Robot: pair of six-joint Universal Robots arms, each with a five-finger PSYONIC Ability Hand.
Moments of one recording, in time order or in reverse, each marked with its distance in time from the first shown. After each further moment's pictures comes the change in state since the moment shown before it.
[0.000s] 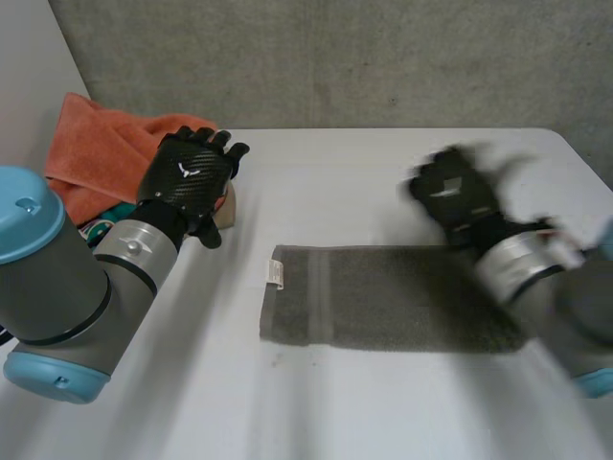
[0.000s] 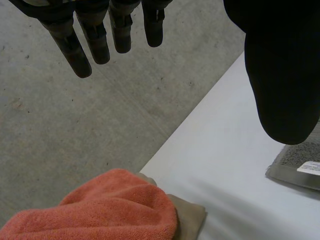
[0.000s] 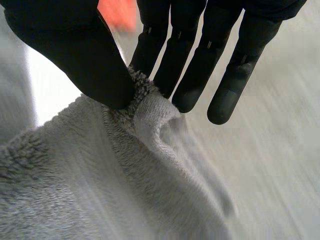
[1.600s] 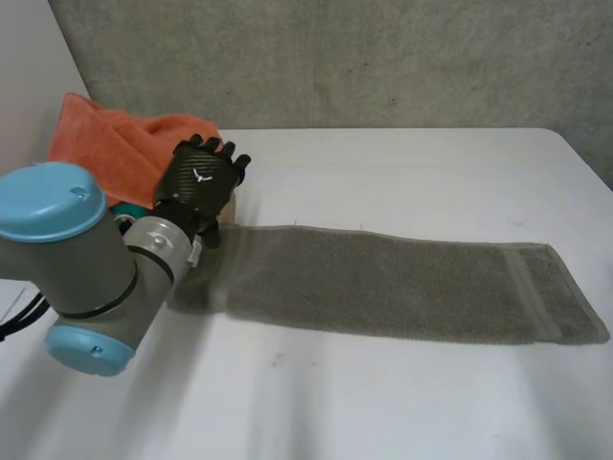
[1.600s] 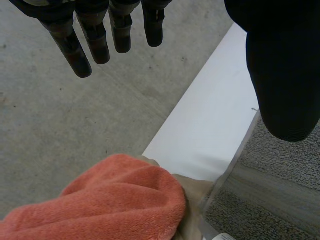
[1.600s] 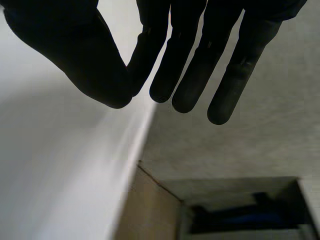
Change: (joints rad) left arm 0.006 -0.140 0.109 -0.010 -0.012 0.127; right arm -0.755 -0.060 0.104 0.254 0.212 -0.087; left_hand 0.000 0.000 0.000 0.000 0.000; right_hand 0.024 0.002 -0.007 -0.003 -0.003
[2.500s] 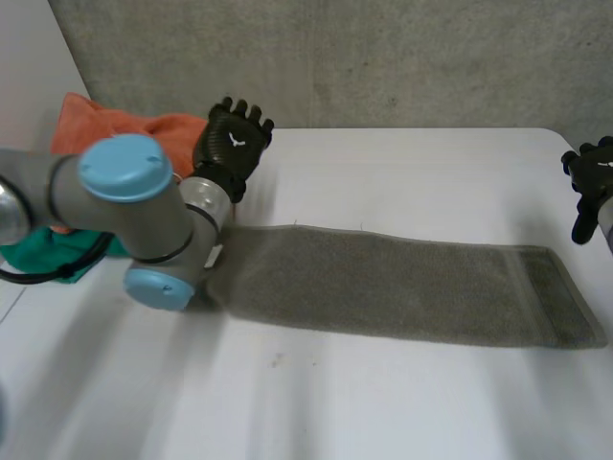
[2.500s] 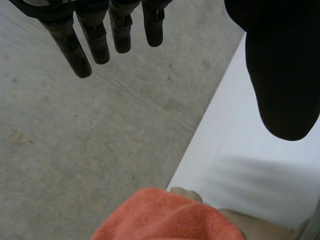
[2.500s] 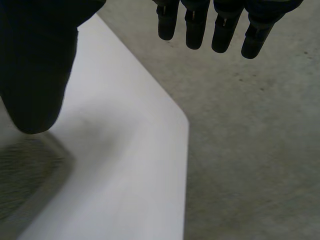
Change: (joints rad) left arm -0.053 -0.294 0.416 -0.003 -0.038 0.119; right arm 0.461 0.144 -0.423 0.211 0.234 0.276; left_hand 0.000 0.000 0.000 0.000 0.000; right_hand -0.921 -0.967 -0.976 -0.986 -0.932
